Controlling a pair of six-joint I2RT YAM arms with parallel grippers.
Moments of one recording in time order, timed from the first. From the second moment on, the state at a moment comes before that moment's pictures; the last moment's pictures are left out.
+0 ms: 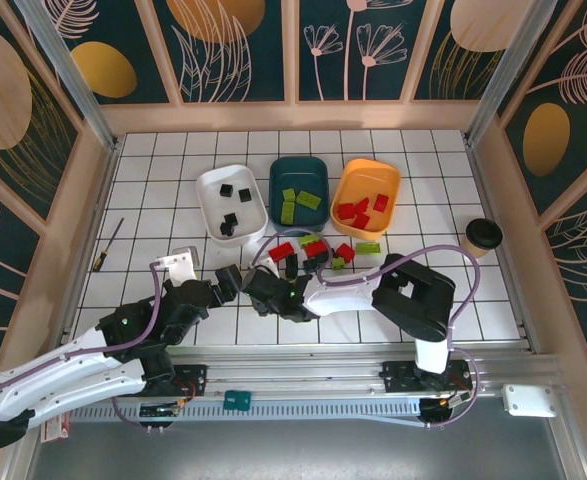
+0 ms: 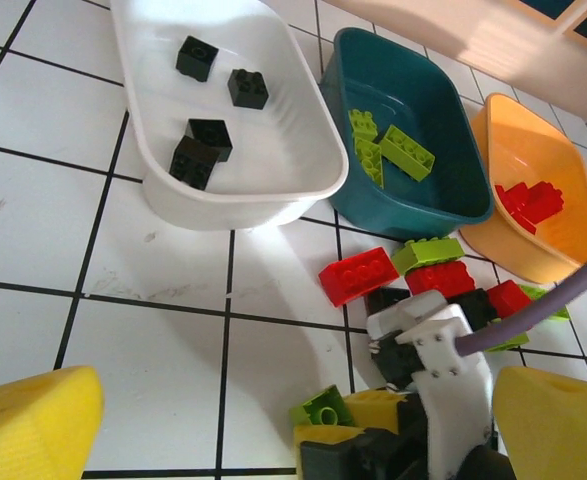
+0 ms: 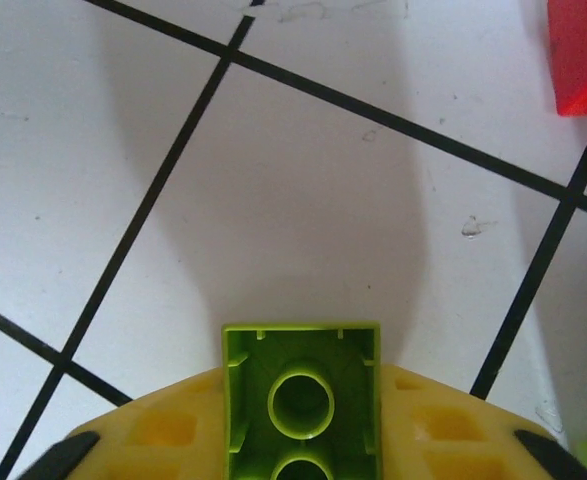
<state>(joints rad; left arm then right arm) -1.09 0.60 0.58 -0.65 -0.67 -0.99 1.22 1.84 1.02 -0.15 0.27 0.63</state>
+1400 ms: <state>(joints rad) -1.25 1.47 0.66 -0.14 -0.23 -0.67 0.66 1.58 0.97 -0.06 0.19 0.63</state>
